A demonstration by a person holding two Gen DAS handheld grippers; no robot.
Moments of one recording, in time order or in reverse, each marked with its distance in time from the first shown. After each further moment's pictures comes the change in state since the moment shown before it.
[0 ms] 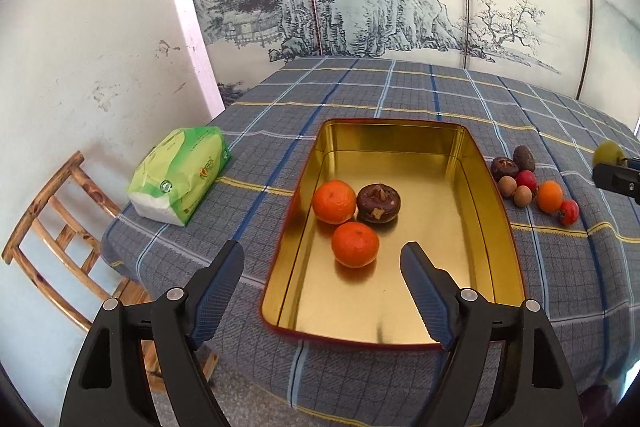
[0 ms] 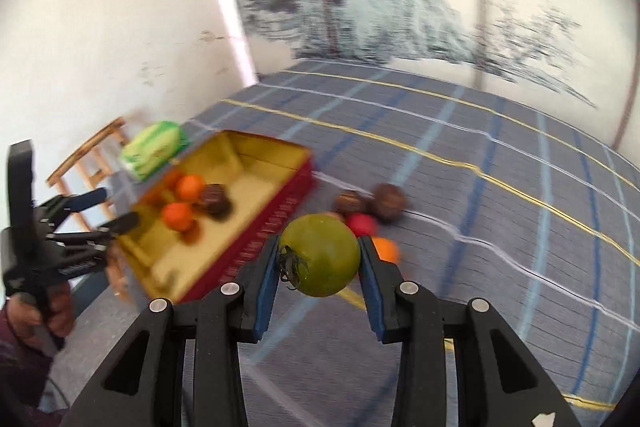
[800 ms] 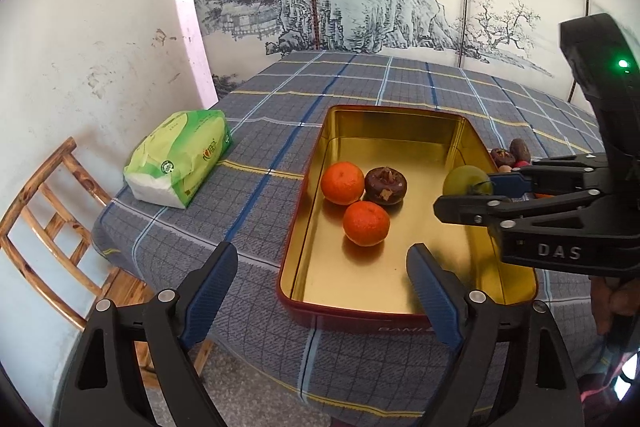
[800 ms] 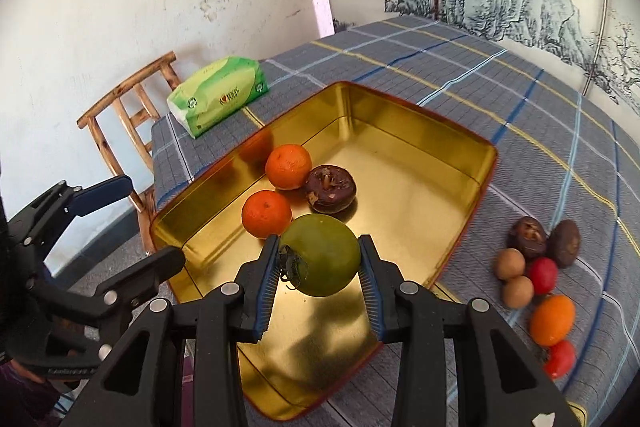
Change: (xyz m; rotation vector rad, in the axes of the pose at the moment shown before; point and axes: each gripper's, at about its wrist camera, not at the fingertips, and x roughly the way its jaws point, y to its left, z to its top) left arm 0.000 0.018 -0.015 -0.016 0.008 -0.044; right arm 0.139 0.117 0.045 -0.150 0.199 0.122
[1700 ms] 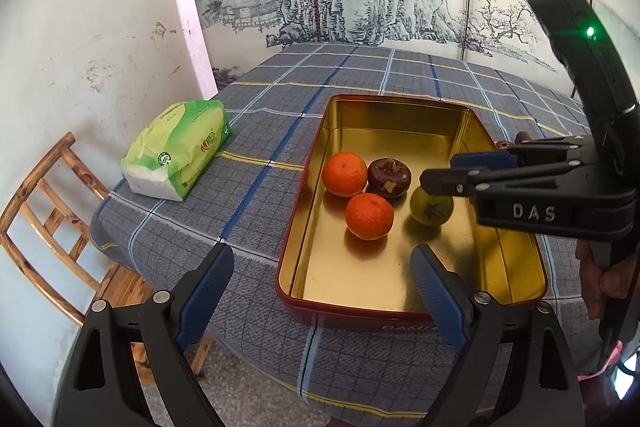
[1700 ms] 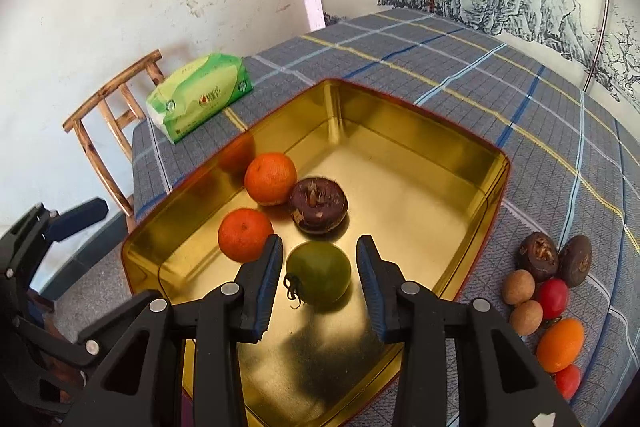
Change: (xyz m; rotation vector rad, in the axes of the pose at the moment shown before) left arm 0.009 0.001 -0.003 -0.008 0.023 0.000; right arm 0.016 -0.006 0.014 0.028 -0.014 -0.017
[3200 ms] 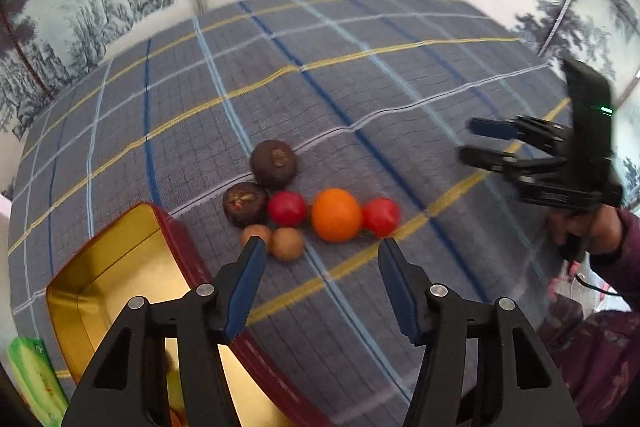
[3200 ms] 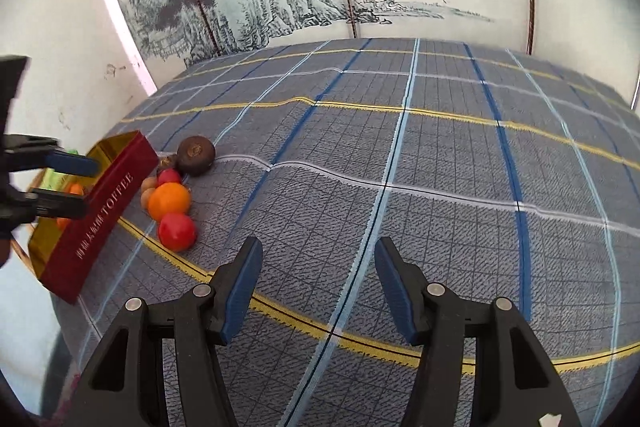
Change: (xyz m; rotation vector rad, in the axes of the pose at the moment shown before) left arm 0.075 -0.219 0.109 0.615 0.313 -0.568; right arm -0.143 -0.231 -0.180 0.442 -0.211 -0.288
